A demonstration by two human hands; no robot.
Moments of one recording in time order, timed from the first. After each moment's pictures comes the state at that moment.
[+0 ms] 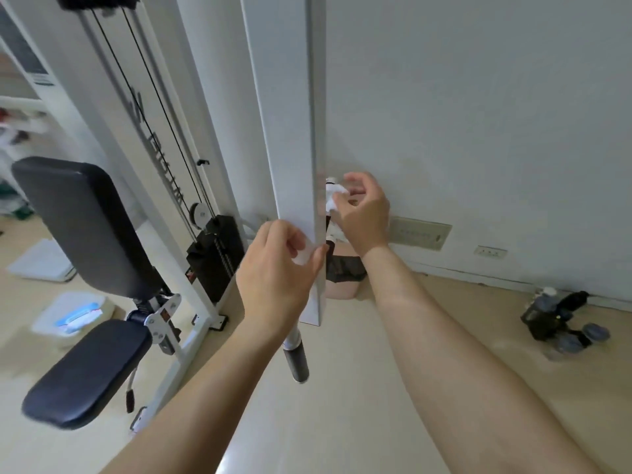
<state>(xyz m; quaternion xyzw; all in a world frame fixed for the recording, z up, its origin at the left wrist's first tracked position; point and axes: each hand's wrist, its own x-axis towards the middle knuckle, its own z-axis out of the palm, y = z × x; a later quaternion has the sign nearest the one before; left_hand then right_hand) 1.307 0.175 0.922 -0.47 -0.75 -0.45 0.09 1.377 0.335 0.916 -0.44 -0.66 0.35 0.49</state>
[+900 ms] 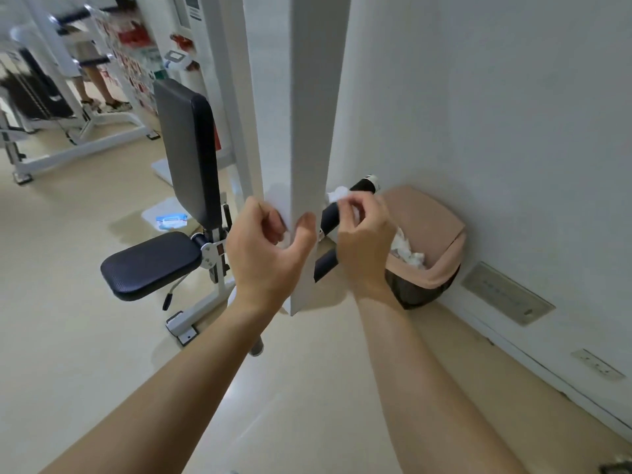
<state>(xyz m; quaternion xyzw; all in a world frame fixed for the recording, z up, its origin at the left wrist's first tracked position) 1.327 0.217 0.905 -0.23 -0.74 -0.60 0.20 1.354 0.351 0.876 -0.25 -0.77 0.36 0.47</state>
